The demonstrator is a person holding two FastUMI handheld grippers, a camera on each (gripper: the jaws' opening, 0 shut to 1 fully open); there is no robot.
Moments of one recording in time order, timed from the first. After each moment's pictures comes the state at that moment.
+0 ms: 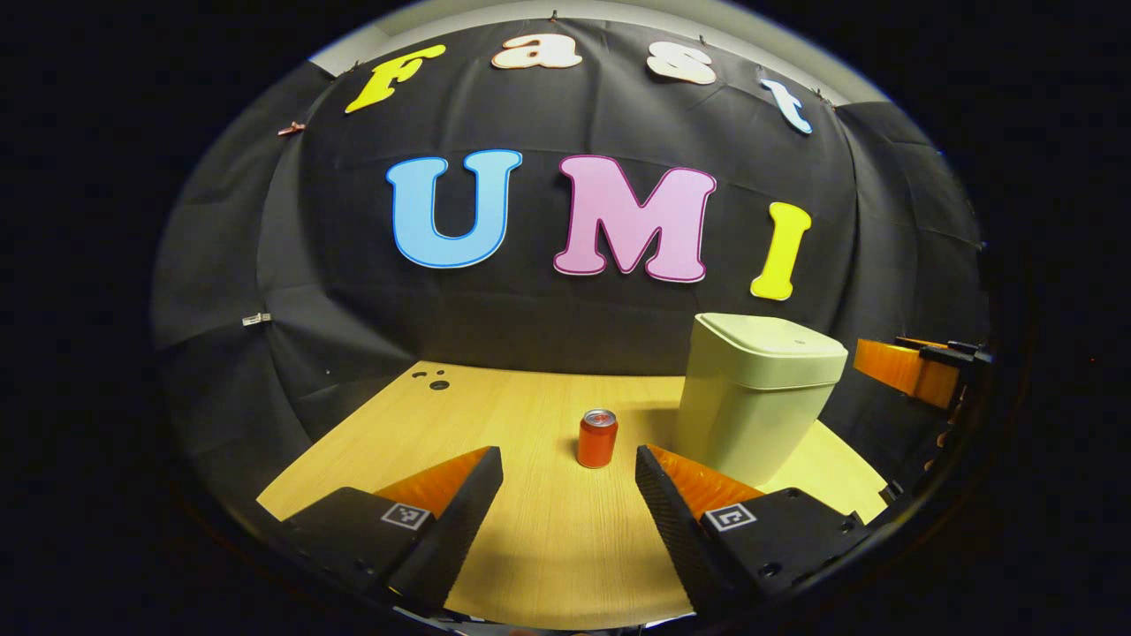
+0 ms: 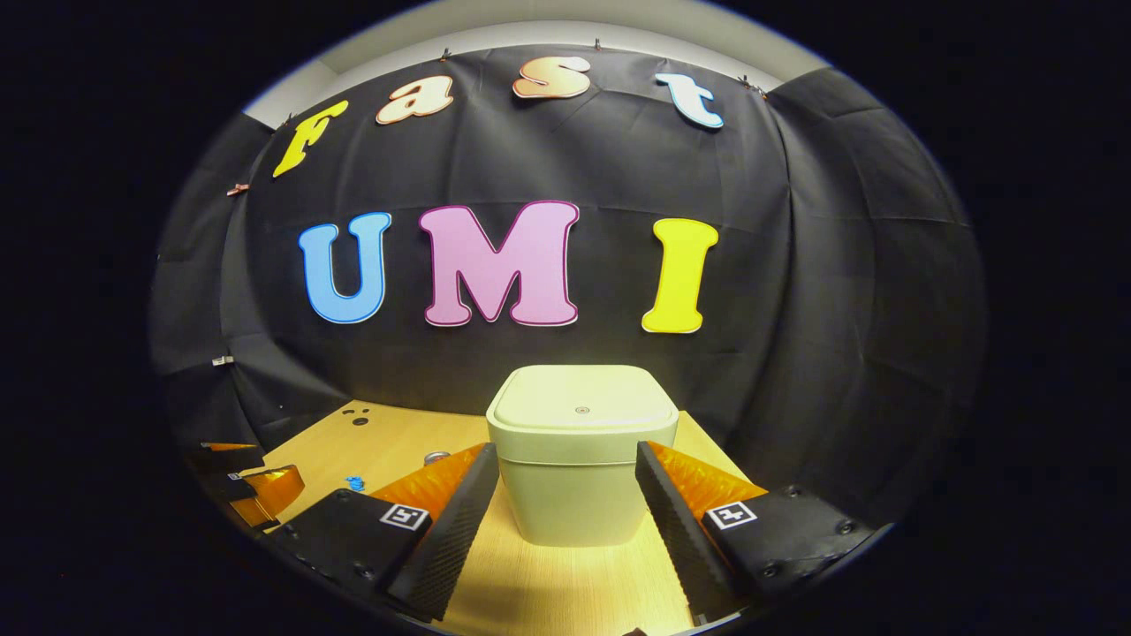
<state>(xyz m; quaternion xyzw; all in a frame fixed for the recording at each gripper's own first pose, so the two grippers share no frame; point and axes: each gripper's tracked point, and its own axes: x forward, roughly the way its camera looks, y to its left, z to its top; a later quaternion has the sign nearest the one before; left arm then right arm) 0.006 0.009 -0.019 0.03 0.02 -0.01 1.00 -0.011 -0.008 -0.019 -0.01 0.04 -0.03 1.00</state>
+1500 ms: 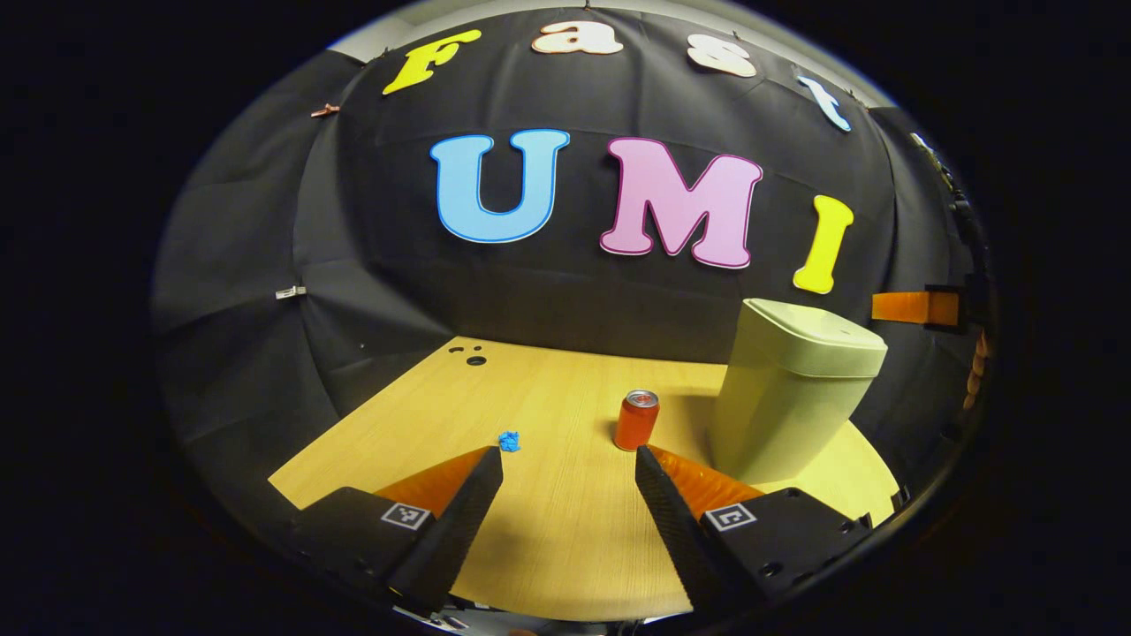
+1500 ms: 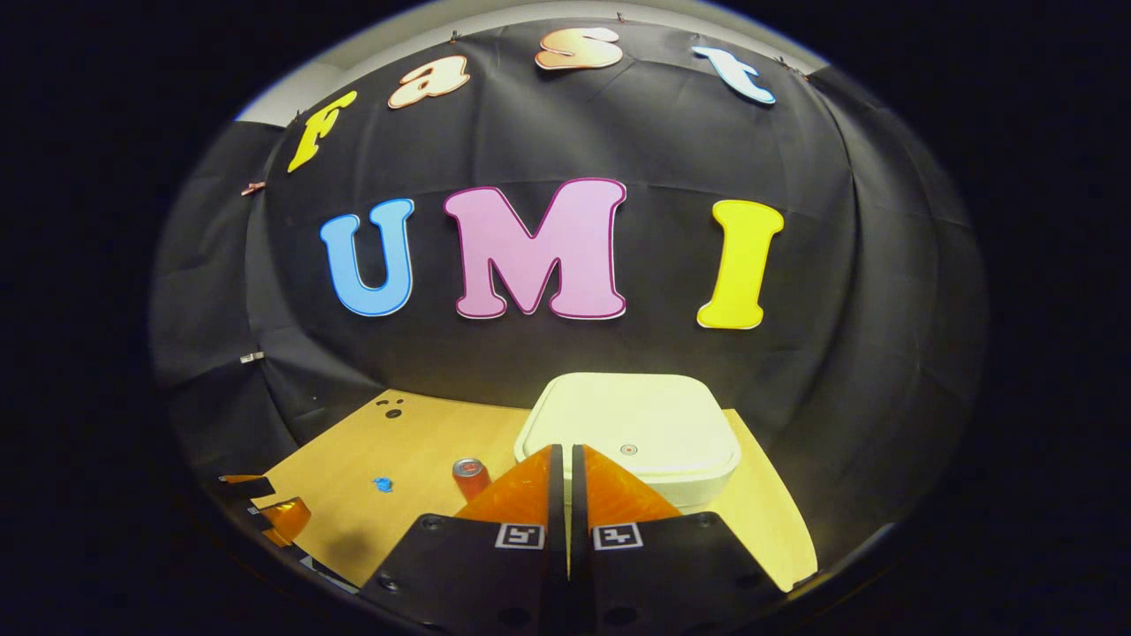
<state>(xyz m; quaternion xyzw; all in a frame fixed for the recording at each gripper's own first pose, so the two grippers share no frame) 0.010 0.045 -0.040 0.00 0.05 0.05 1.00 0.063 0.010 0.000 0.00 0.09 0.05 0.99</state>
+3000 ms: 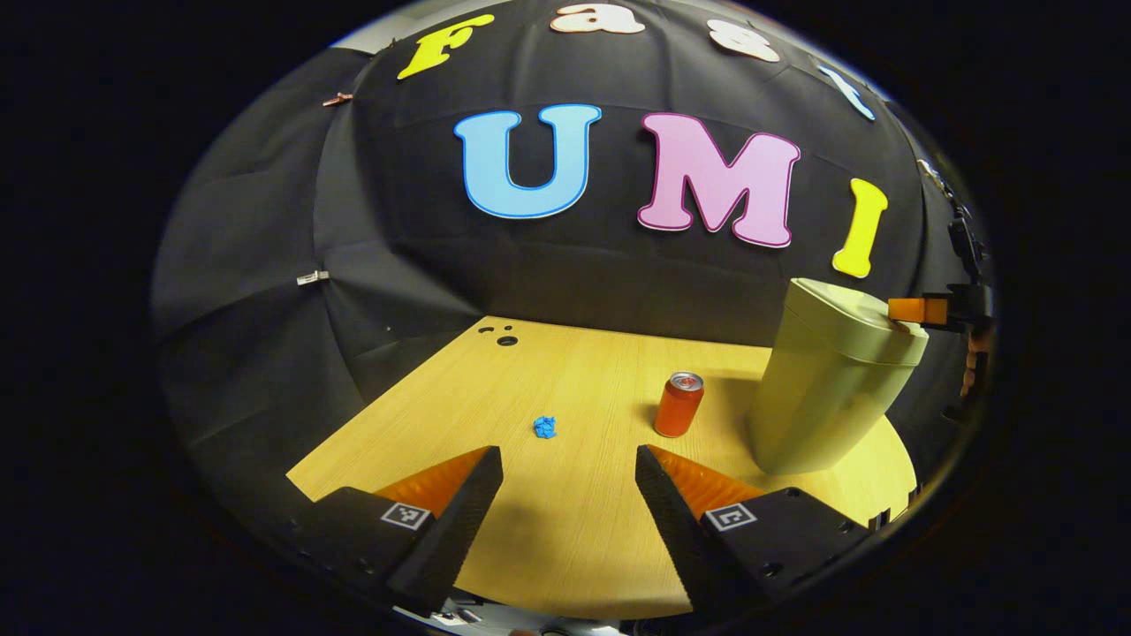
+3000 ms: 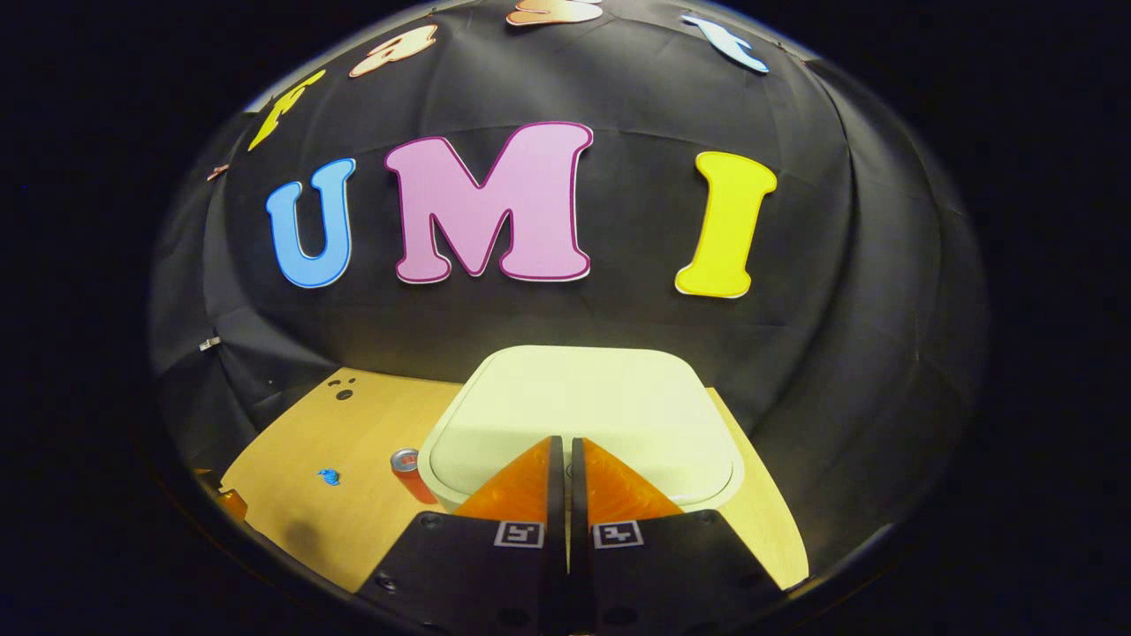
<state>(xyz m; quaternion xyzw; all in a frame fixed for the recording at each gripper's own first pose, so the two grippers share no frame) 0.023 0.081 -0.055 0.00 0.08 0.09 0.99 0.135 -0.029 -0.043 0.00 0.15 0.00 0.99</state>
